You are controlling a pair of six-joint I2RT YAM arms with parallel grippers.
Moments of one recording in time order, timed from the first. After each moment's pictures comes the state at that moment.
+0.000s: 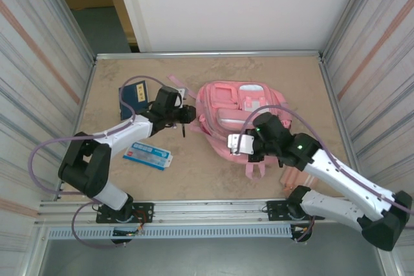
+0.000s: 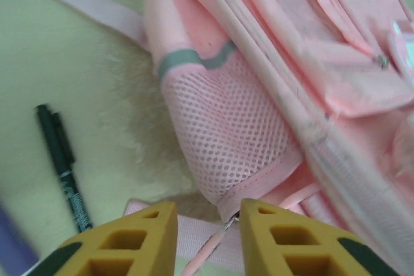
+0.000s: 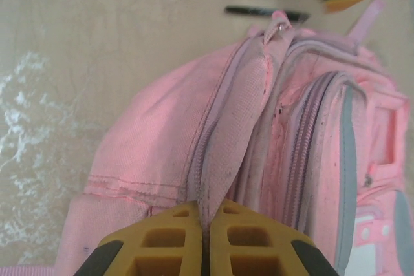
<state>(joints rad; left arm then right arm) -0.50 1.53 0.94 -0.15 0.17 -0.45 0.84 0.96 0.86 -0.75 -0.06 -0.82</state>
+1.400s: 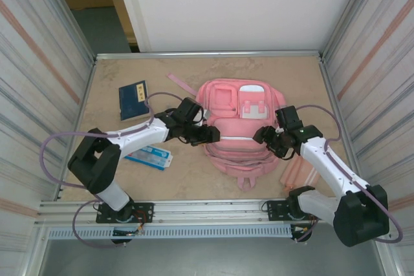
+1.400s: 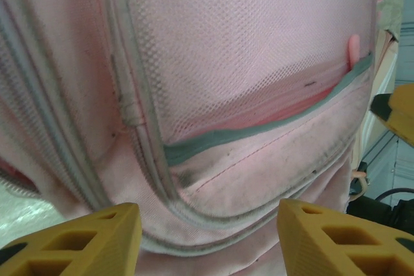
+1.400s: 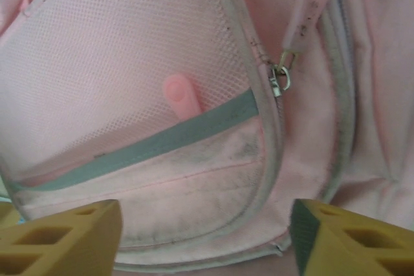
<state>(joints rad) -0.73 1.62 1.01 -0.34 0.46 -0.72 0.28 1.09 0.70 -0.73 -0.22 0.86</state>
